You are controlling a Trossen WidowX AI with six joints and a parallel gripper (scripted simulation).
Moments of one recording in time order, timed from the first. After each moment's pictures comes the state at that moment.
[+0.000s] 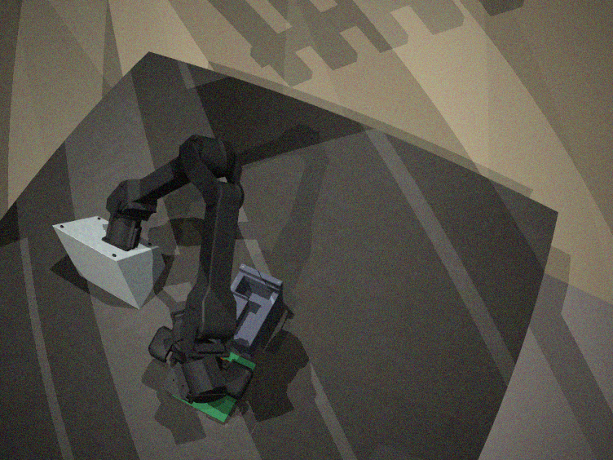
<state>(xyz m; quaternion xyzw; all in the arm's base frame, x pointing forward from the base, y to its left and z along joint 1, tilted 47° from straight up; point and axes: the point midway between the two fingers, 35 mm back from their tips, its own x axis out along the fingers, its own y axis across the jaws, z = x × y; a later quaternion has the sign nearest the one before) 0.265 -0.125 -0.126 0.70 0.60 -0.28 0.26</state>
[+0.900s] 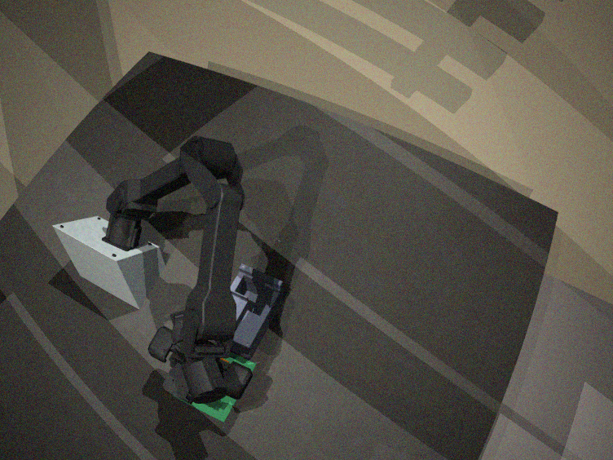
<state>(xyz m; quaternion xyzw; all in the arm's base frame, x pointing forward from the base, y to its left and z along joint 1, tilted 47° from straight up) 0.264 -0.121 -0.130 0.70 0.60 -0.28 0.25</state>
